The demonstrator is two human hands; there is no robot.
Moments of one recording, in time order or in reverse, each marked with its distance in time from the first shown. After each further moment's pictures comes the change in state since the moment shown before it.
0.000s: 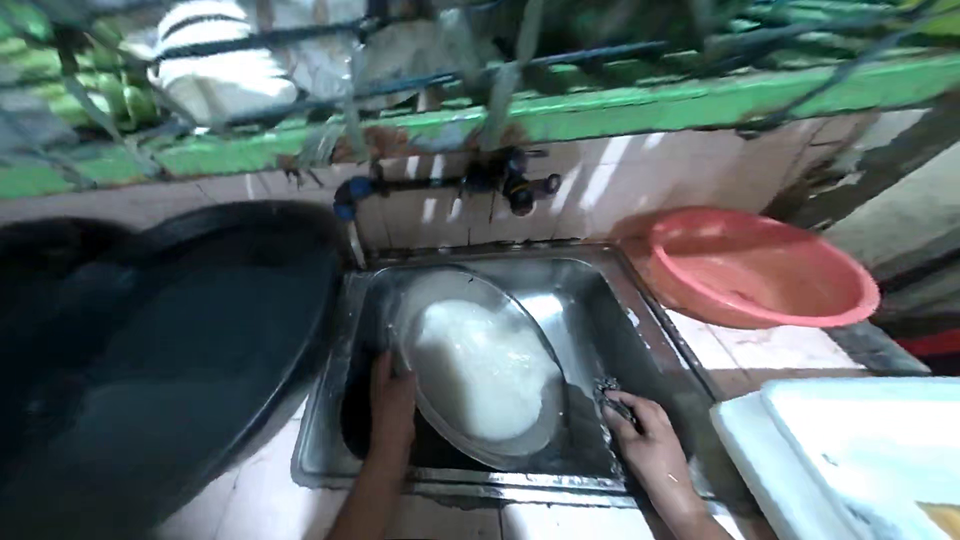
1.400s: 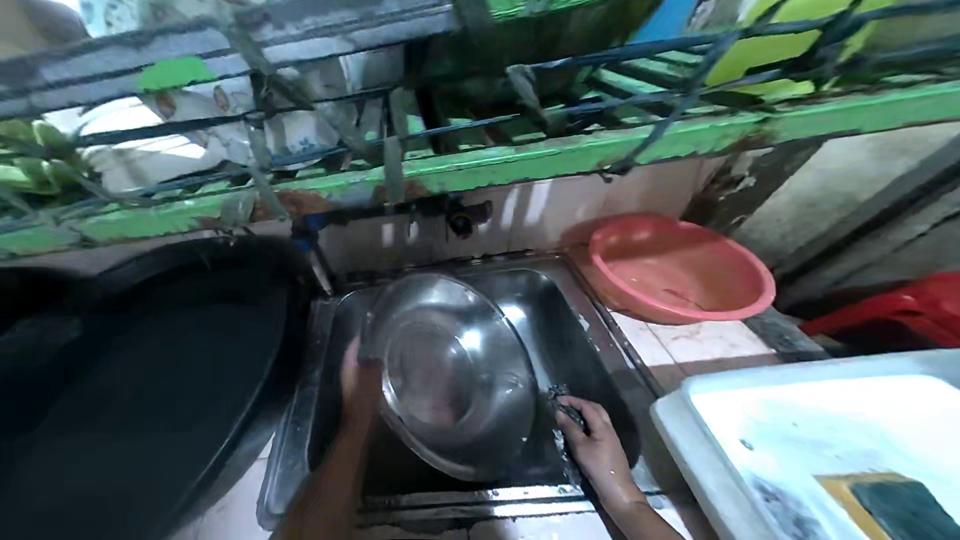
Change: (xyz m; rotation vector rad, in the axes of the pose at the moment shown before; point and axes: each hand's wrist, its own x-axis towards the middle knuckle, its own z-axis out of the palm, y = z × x) left_hand 0.043 0.026 0.019 0.163 -0.051 0.232; right_hand 0.005 -0.007 0.005 0.133 -0.034 0.116
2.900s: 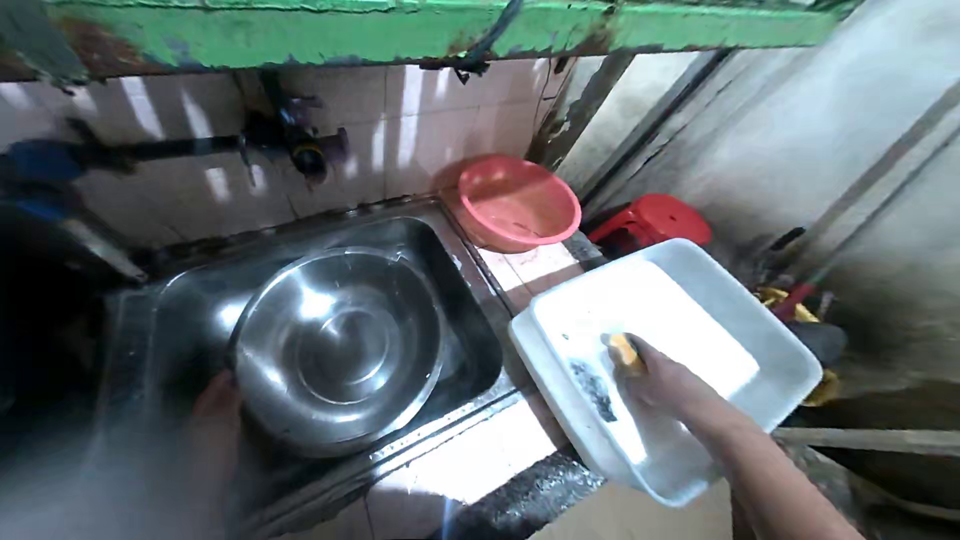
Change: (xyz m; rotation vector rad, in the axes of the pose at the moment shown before) left_hand 0.005 -0.086 -0.010 0.172 -0.209 -0.130; right_hand -0.019 0.020 -0.245 -0.766 -0.120 0.593
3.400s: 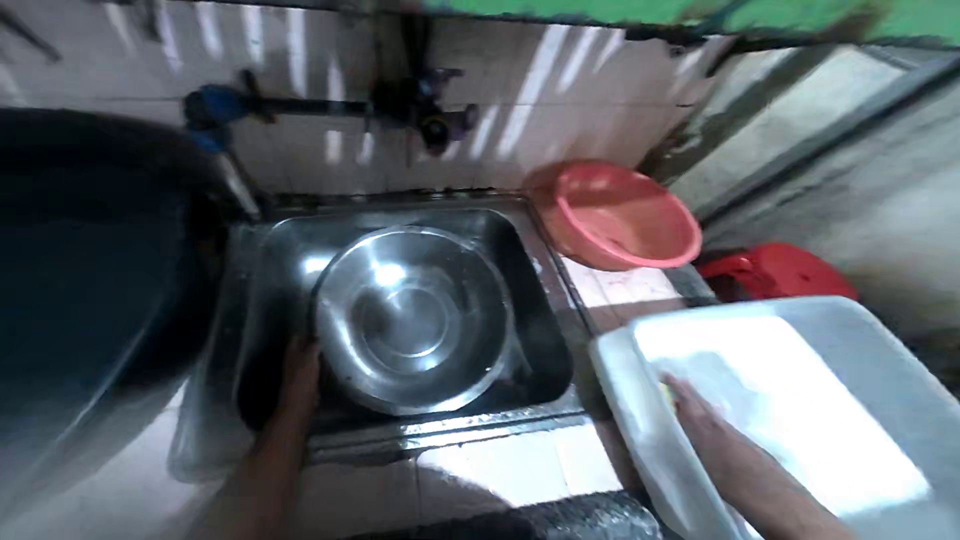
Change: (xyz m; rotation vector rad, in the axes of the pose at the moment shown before) left_hand -0.012 -0.018 0.013 -0.197 0.074 -0.212; right_hand -0.058 -0.072 0.020 -0.218 -0.058 -0.276
